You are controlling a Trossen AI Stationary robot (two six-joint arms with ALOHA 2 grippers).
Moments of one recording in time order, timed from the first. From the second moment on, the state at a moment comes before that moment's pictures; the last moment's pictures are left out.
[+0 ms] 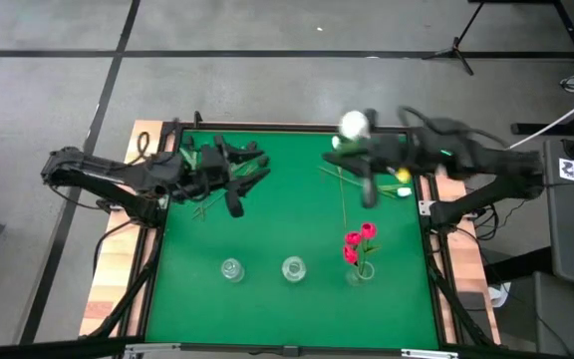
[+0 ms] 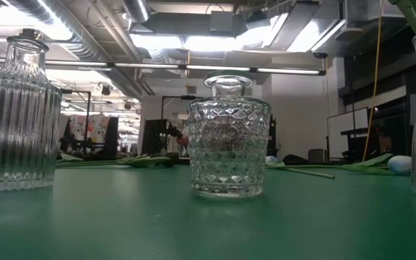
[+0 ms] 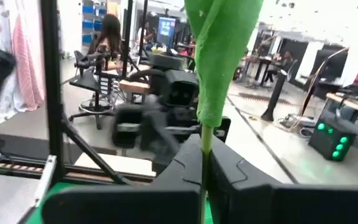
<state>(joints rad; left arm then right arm) -0.17 1.11 1.02 0.23 -0.52 -0.03 0.12 1.28 1.59 -0.28 0.10 -0.17</state>
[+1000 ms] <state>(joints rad) -0.32 1.03 1.02 0.08 -0.52 -0.08 0.93 1.74 1.59 0.35 1.12 0.02</state>
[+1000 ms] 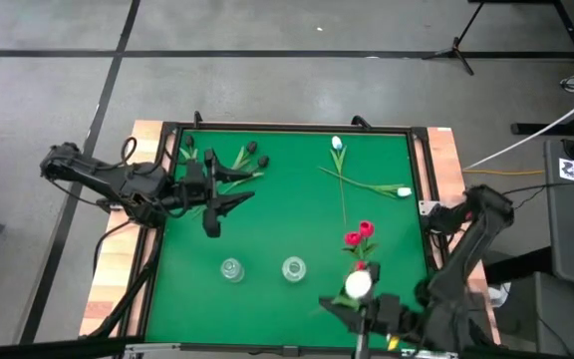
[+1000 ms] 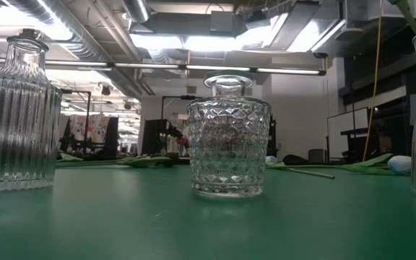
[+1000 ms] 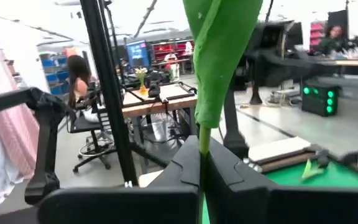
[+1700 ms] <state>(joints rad) -0.38 0.93 1.02 -0.14 -0.52 -0.08 0.83 2.01 1.59 0.48 1.40 0.23</state>
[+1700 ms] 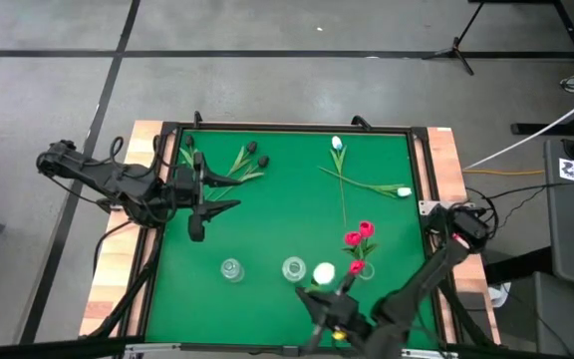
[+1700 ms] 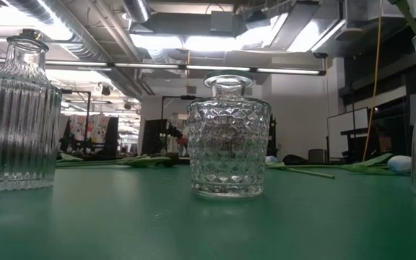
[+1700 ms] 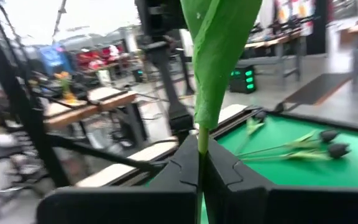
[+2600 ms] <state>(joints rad) -0.38 0.82 1.02 -0.26 -0.52 -0.03 0.69 2.01 1.59 0.14 1.48 0.35</state>
